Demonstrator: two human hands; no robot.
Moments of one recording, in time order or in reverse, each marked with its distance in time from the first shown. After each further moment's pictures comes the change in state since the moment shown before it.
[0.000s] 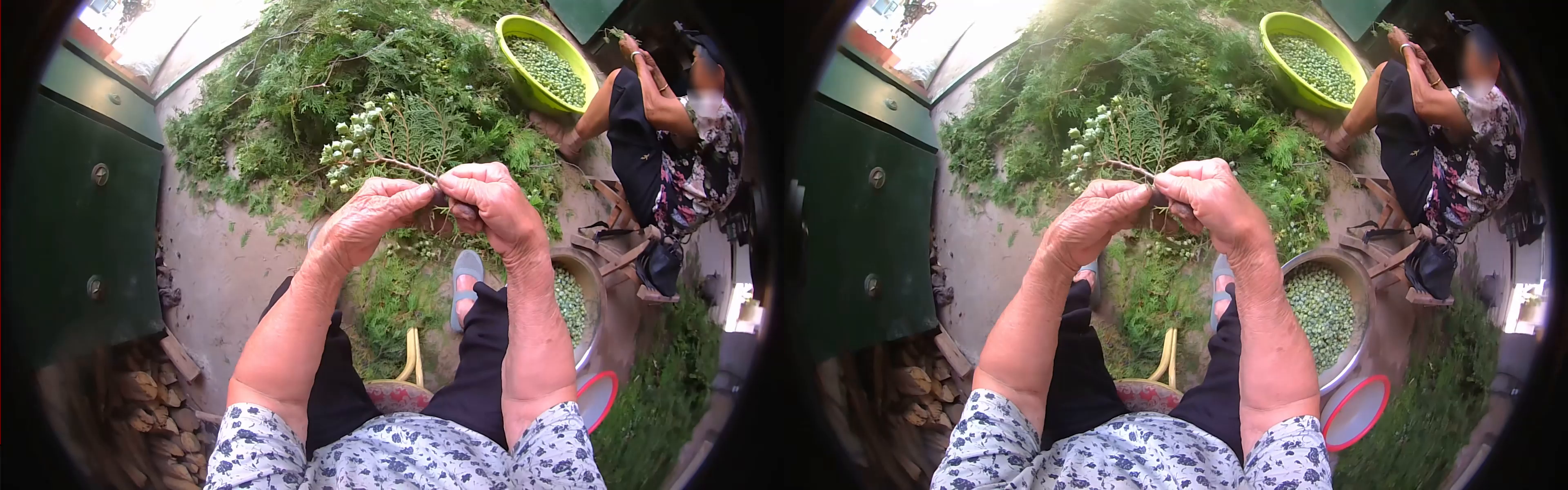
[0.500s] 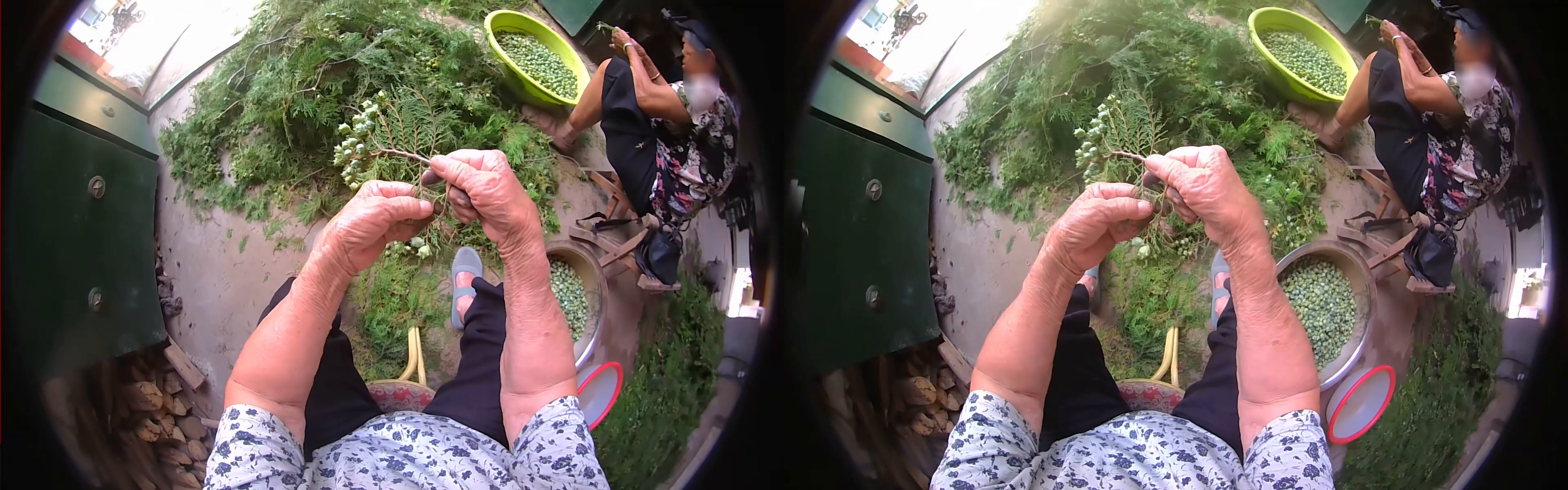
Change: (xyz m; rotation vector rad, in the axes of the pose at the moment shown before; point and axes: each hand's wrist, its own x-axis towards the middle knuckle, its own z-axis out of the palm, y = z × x) left_hand 0.006 -0.008 -0.002 -0.116 0.036 -0.138; right_hand -0.001 -0.010 0.007 0.111 0.091 0.013
